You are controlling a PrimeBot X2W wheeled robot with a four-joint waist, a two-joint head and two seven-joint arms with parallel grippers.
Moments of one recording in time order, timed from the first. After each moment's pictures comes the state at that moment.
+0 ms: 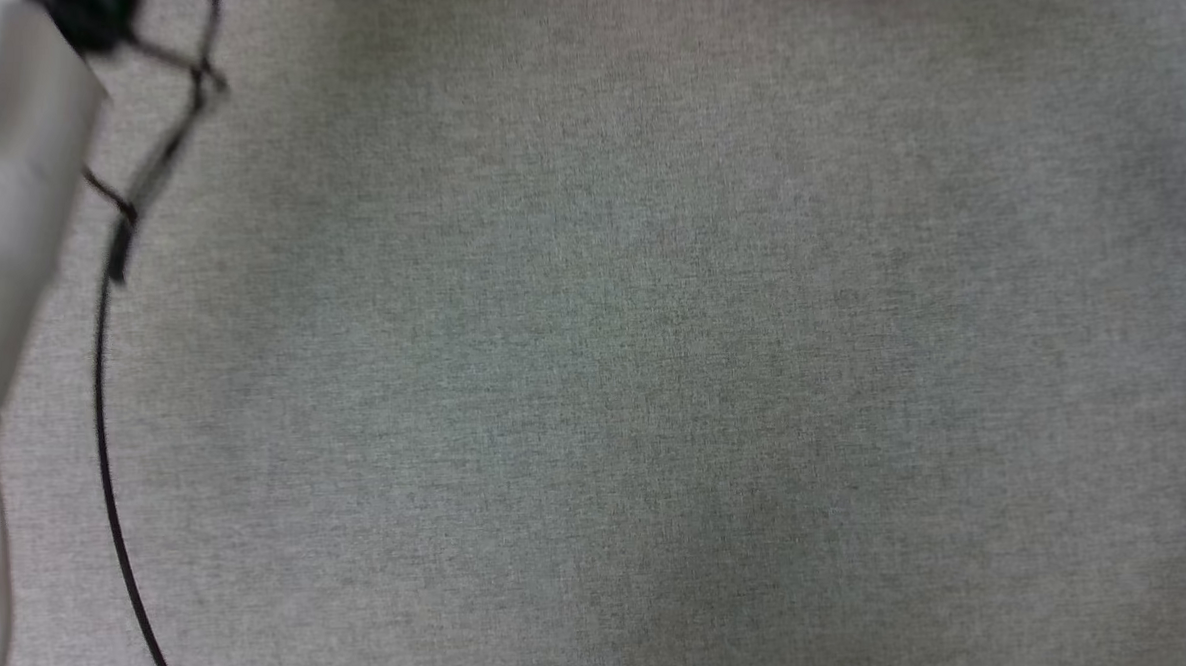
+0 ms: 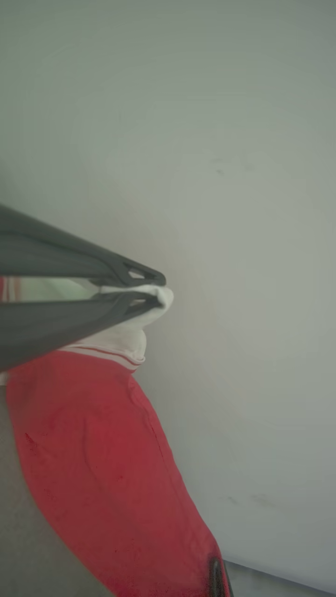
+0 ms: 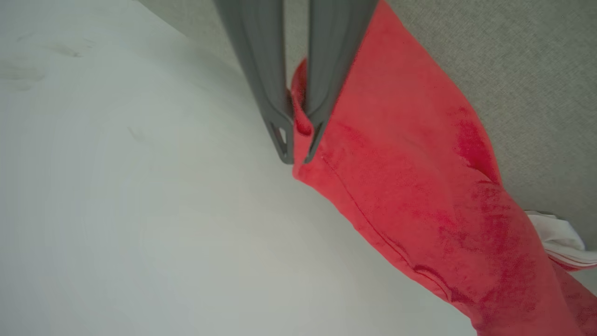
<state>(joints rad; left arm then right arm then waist) -1.51 0.47 -0.81 0.72 -0.68 -0.12 -0.23 -1.45 -0.55 0.86 0.68 0.56 0.13 0.10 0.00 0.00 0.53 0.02</state>
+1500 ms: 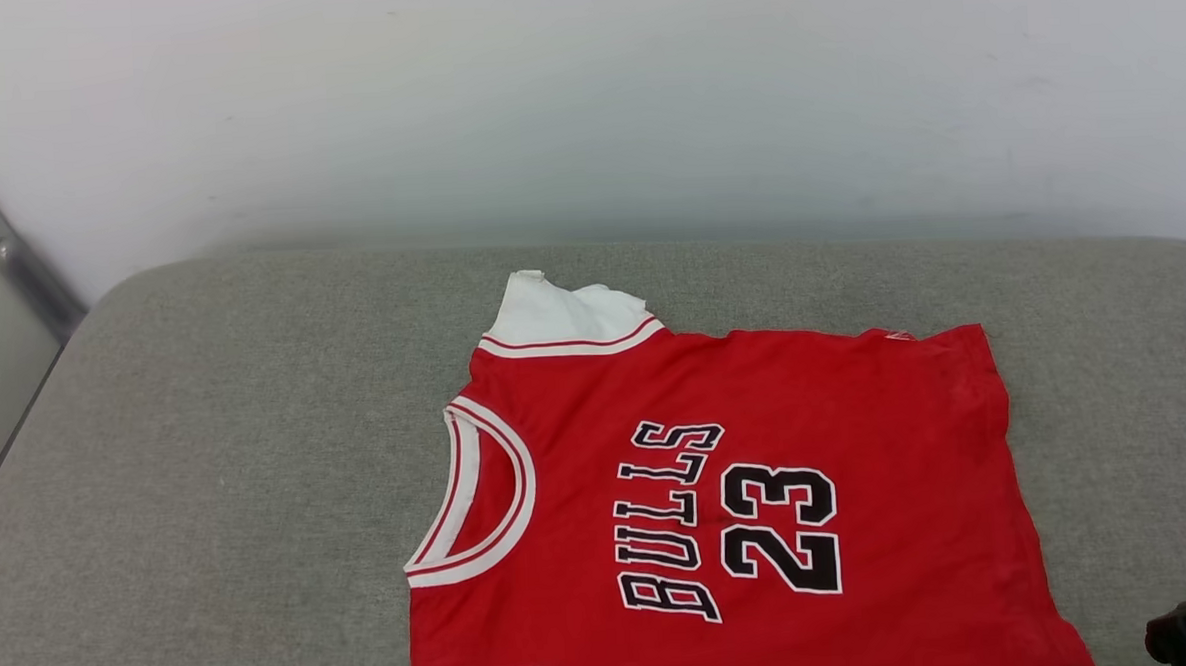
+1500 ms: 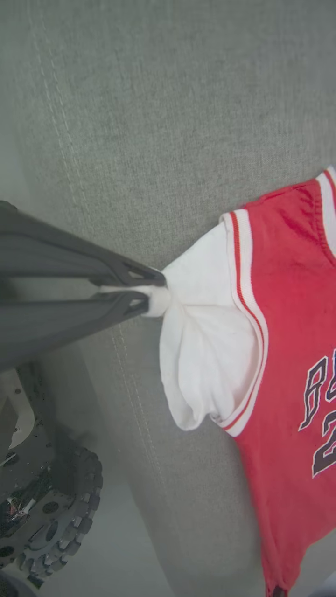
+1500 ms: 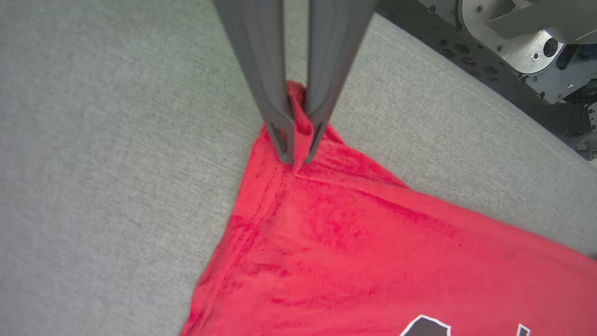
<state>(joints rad) 0.01 0.82 -1.03 -0.09 -1.01 0.33 -0.18 0.00 -0.80 0.63 0.28 0.76 0.13 0.05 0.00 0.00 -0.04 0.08</state>
